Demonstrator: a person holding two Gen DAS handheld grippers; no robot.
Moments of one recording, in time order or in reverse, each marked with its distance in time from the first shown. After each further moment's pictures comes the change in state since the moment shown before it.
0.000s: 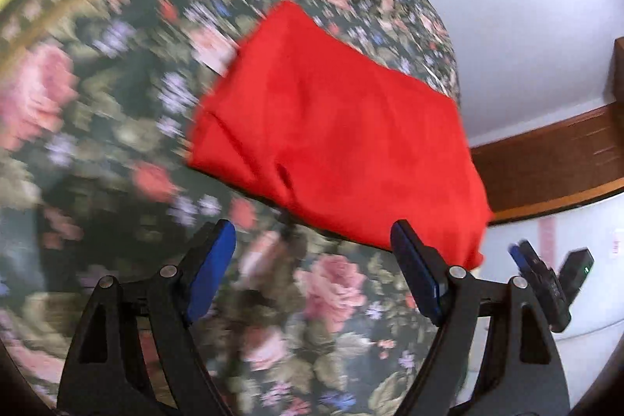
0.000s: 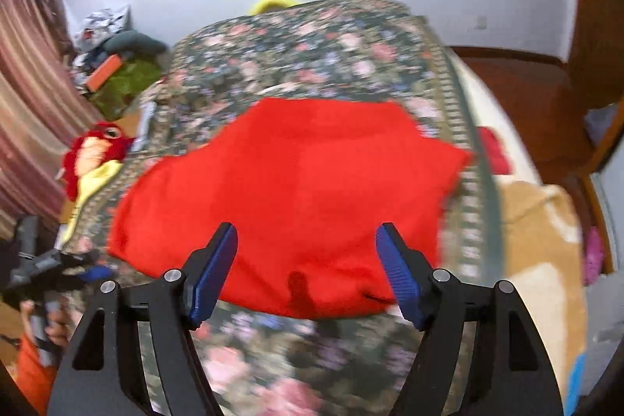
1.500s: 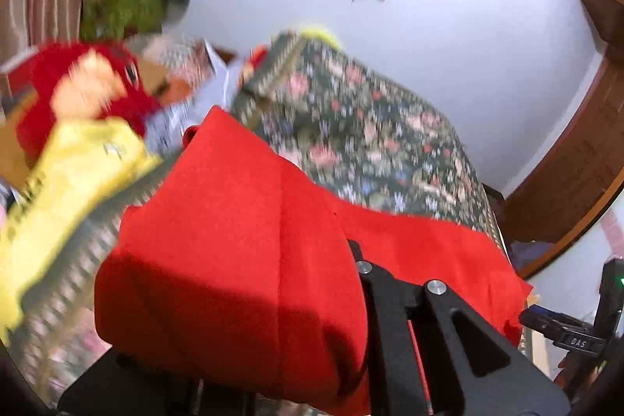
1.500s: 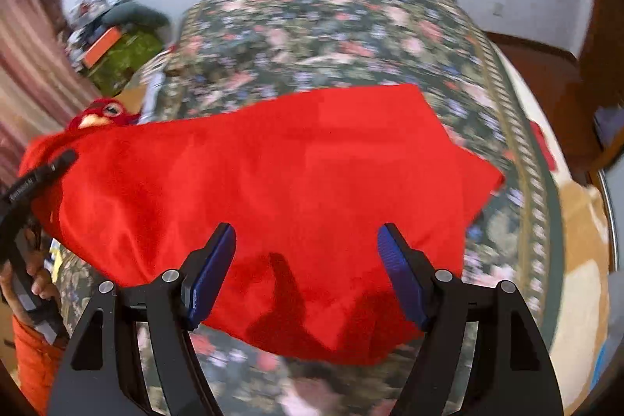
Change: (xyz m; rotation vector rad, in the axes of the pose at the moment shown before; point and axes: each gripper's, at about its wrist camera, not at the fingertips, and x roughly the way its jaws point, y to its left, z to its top) left arm -0.073 -0.080 0.066 0.333 -0.504 0.221; right arm 0.048 0.075 0.003 -0.044 0.098 -0.025
